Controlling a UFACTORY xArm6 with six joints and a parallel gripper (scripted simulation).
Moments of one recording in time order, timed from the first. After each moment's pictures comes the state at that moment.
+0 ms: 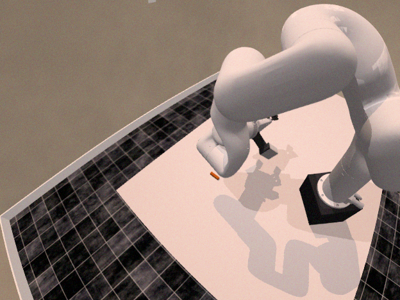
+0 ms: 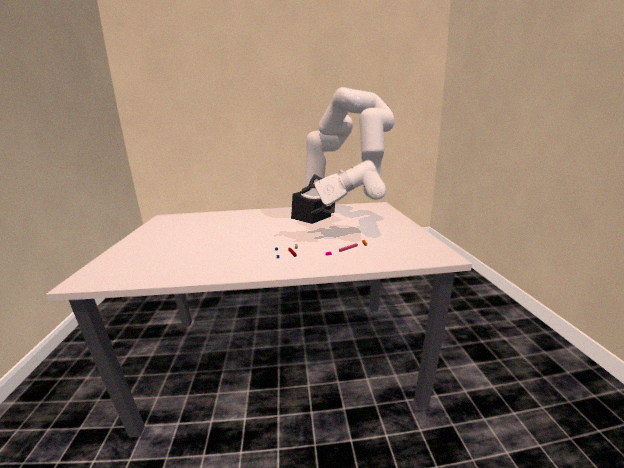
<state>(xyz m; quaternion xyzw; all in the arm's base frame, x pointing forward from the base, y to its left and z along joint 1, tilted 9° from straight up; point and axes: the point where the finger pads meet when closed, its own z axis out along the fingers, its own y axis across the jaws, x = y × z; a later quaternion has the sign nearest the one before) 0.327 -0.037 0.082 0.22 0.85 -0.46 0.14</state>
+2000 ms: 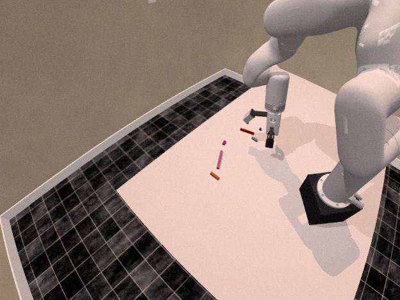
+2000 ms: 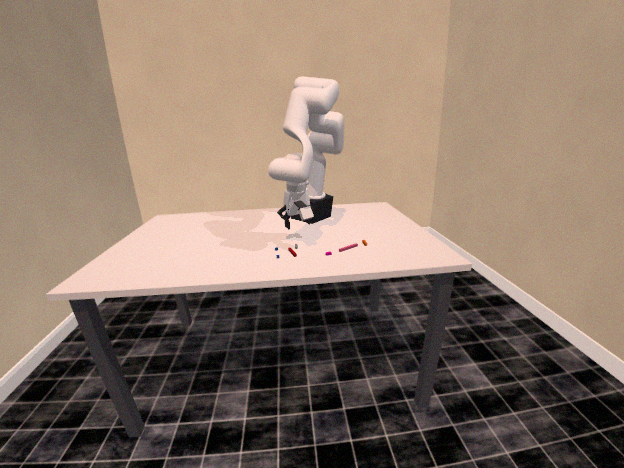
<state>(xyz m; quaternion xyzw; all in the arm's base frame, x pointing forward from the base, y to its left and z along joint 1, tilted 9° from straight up) 0.312 -0.070 -0.022 0.97 0.23 -0.02 -0.06</state>
